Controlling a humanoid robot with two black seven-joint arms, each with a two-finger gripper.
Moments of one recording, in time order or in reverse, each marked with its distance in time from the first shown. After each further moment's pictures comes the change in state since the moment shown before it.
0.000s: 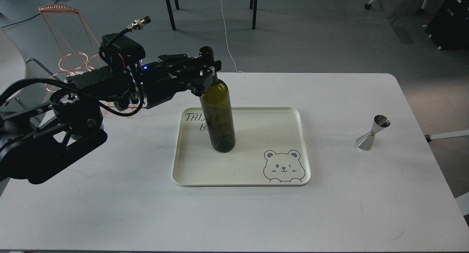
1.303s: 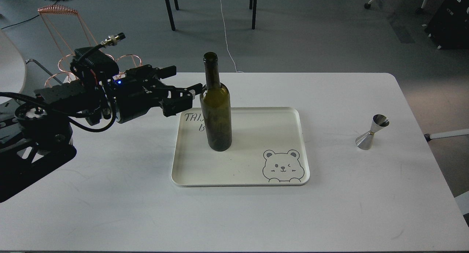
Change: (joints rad) left arm 0.089 0.157 -0.001 -0.102 0.000 -0.001 -0.014; right arm 0.005 -0.001 -0.023 -0.002 -0.014 0.001 -0.002
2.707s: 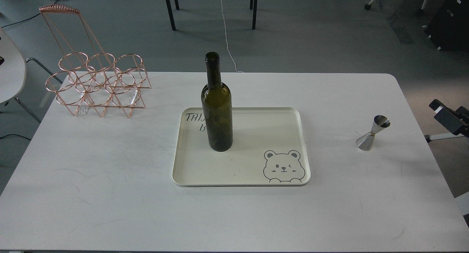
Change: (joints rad) left arm 0.002 0.172 -0.075 0.954 -1.965 -0.312 -0.097; right arm -0.354 -0.390 -0.405 0.634 -0.759 -0.796 0.067
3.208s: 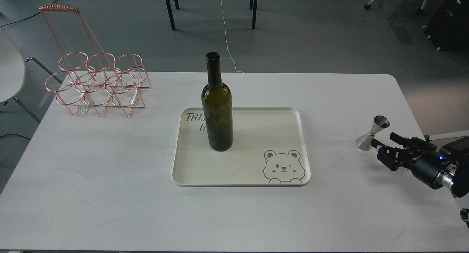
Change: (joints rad) left arm 0.009 -0.139 -0.108 0.151 -0.318 0.000 -0.014; right arm -0.112 0.301 -0.010 -0.264 -0.546 -0.007 0.000
